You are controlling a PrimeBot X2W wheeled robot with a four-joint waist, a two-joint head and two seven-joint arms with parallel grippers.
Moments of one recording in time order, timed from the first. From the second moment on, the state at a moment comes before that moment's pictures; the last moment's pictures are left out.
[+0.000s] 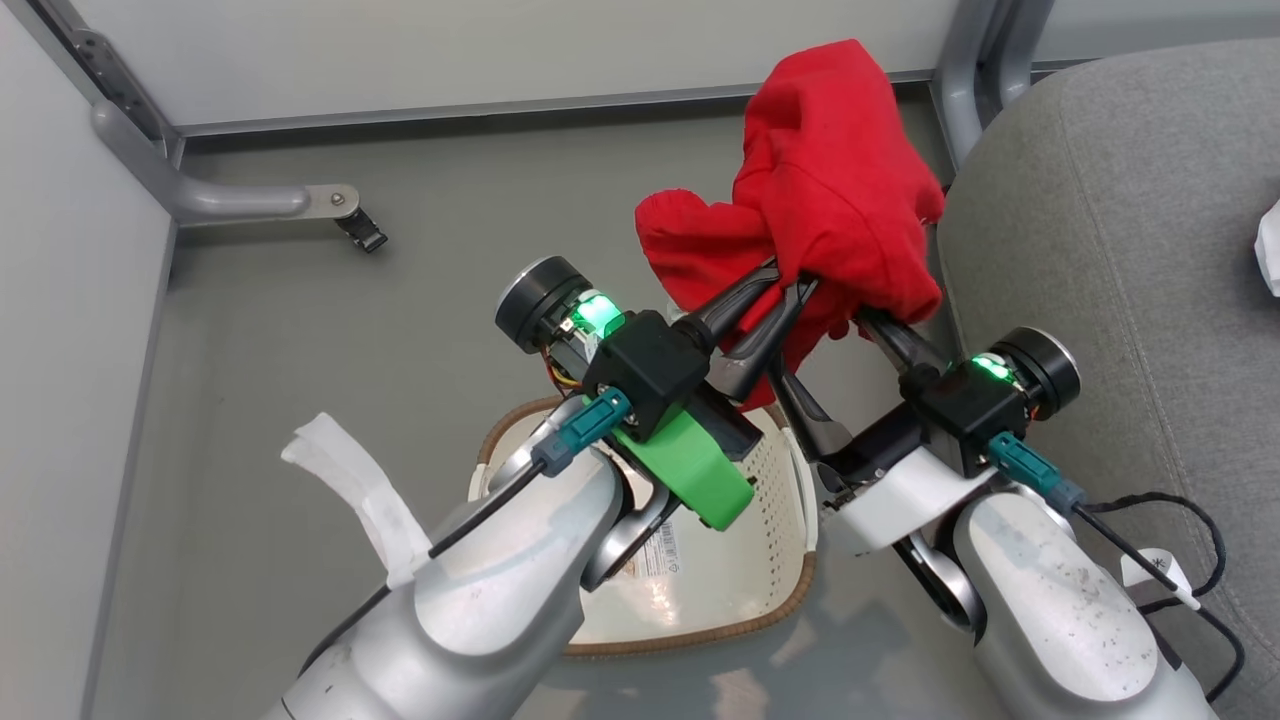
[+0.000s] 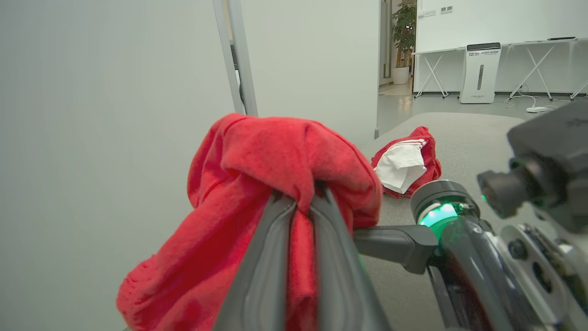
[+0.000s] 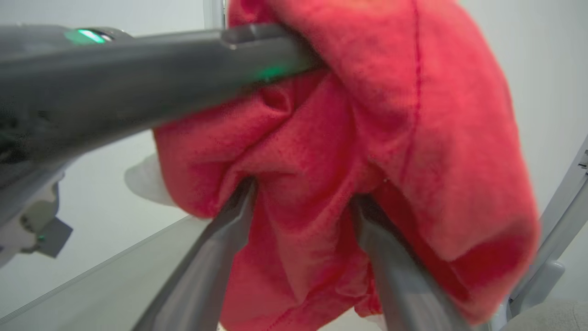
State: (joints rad) left arm -0.70 0.06 -0.82 0.31 -0.38 -0.11 -0.26; right arm -0.41 -0.13 0.39 0.16 0.13 0.13 -0.26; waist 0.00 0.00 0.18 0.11
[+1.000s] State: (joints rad) left arm -0.71 0.05 -0.84 0.32 -0.39 -0.11 -0.26; right arm -0.39 -0.13 0.41 0.16 0.20 0.13 -0.26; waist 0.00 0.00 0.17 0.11
